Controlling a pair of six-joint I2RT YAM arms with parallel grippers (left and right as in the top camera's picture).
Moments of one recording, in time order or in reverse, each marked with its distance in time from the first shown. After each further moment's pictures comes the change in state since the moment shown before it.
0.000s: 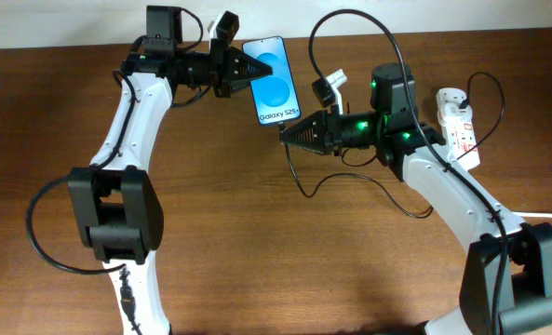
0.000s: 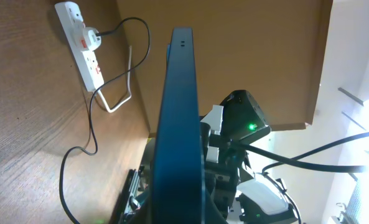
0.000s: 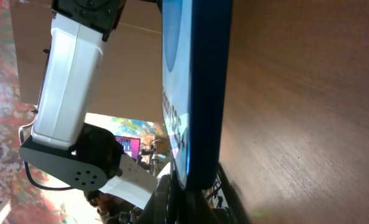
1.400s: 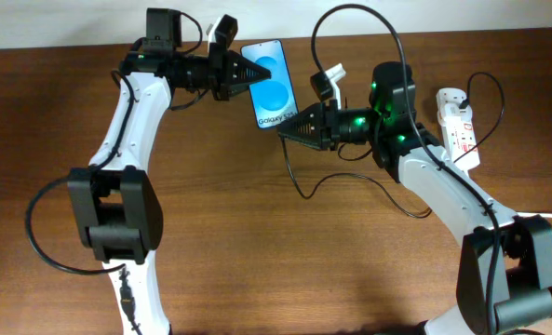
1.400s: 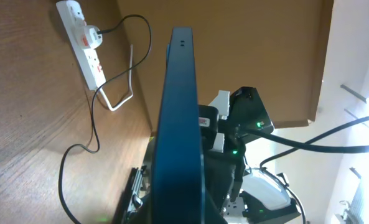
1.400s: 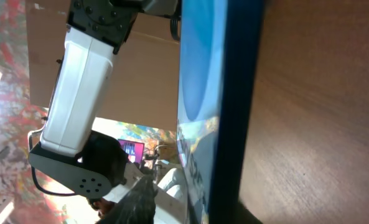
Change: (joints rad) left arm 0.005 0.000 0.006 -0.100 0.001 0.109; right arm 0.004 0.027 -0.027 0.229 0.000 0.148
